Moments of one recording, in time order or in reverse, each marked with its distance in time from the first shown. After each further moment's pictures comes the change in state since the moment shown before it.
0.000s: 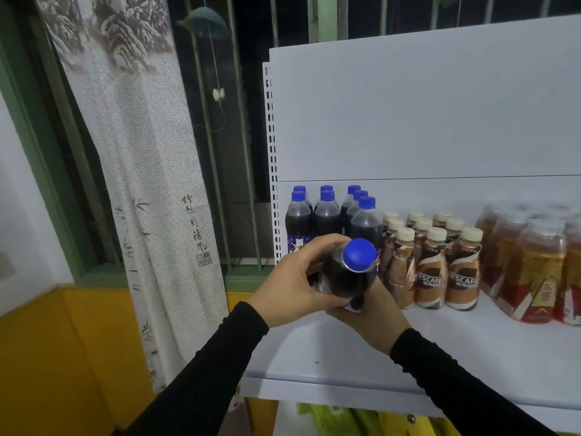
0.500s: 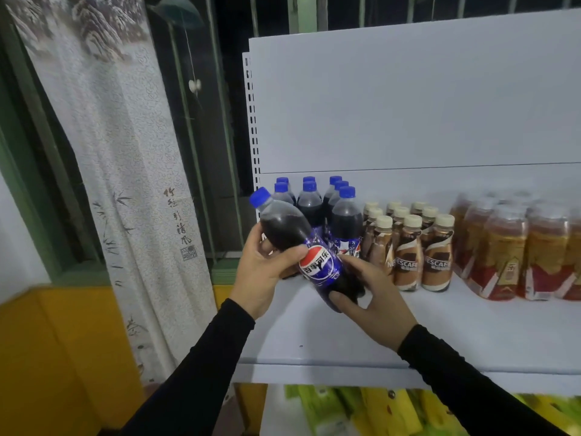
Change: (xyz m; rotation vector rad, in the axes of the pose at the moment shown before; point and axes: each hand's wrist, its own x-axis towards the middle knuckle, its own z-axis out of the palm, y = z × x) left_hand -0.001 -0.031 0.009 -0.655 0.414 -0.247; right_hand -0.036 -0.008 -0.029 -0.033 0.088 -0.068
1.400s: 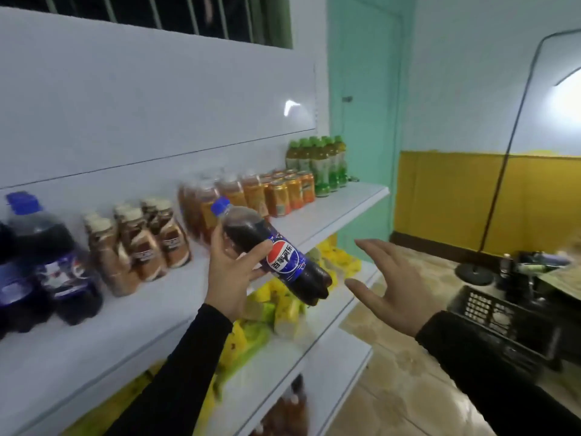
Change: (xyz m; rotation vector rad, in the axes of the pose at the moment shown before) left_hand -0.124 -0.059 0.273 -0.289 -0.580 -0.261; right_hand -0.307 -0.078 -0.238 -0.881 0.525 0.441
